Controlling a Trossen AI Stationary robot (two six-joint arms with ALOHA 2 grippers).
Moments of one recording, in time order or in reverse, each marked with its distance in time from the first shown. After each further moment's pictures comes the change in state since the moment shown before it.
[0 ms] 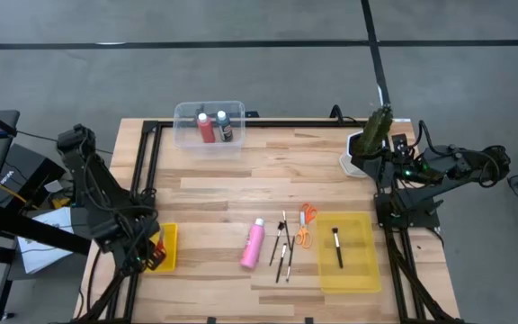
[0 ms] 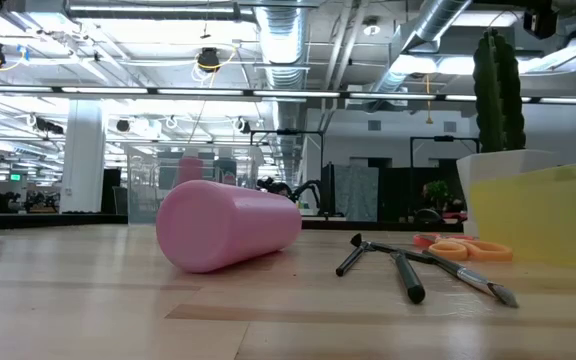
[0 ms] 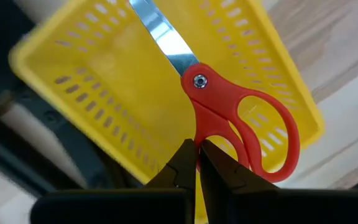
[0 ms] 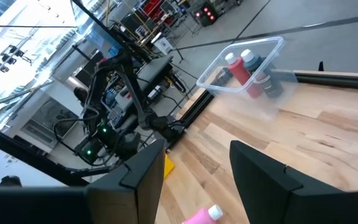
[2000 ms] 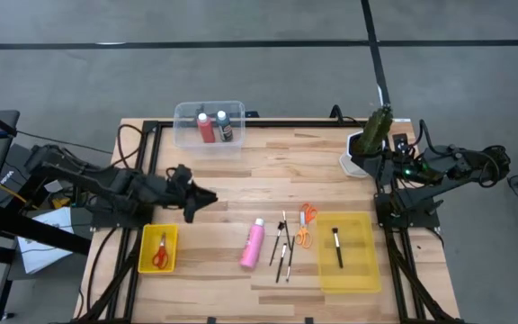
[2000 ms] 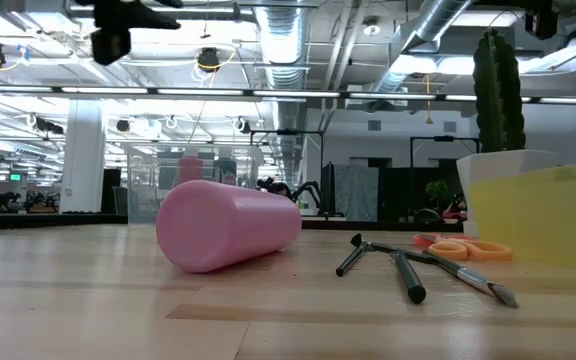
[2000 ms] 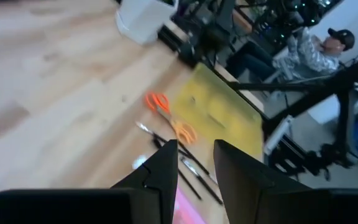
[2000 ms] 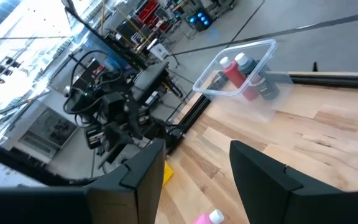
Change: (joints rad) left arm 0.812 -0.237 0.011 0.776 -0.275 1.229; right arm 0.000 0.002 0.000 0.000 0.036 0.036
